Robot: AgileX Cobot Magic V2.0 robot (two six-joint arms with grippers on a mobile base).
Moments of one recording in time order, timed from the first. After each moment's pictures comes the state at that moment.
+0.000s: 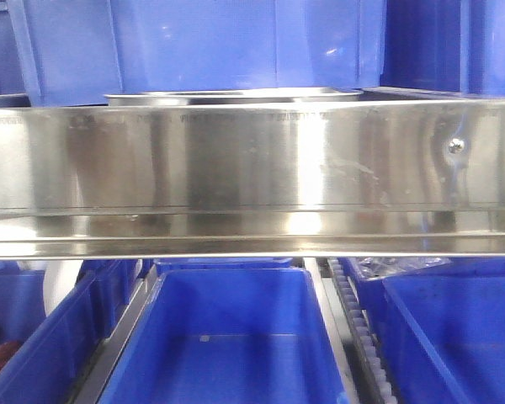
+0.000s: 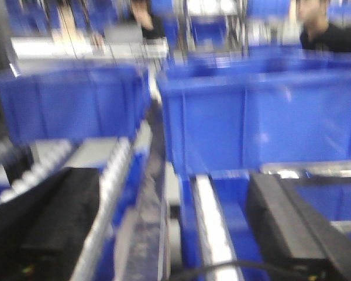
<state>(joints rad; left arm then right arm) -0.05 0.39 -0.66 -0.10 0.40 0.14 0.05 0.31 -0.48 0.06 0.09 0.05</state>
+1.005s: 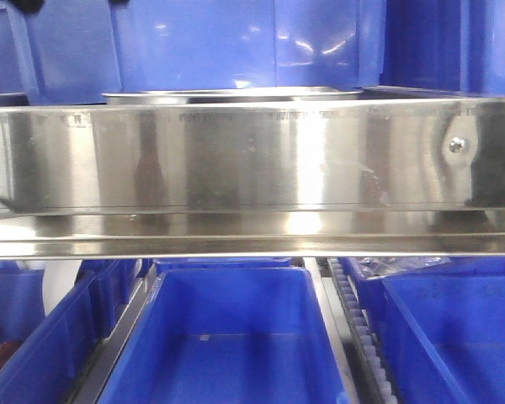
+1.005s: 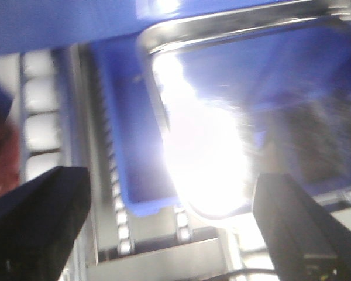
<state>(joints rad) -0.44 1.57 -1.54 0.09 0.94 -0.25 0.49 1.56 -1.59 -0.05 0.99 0.43</state>
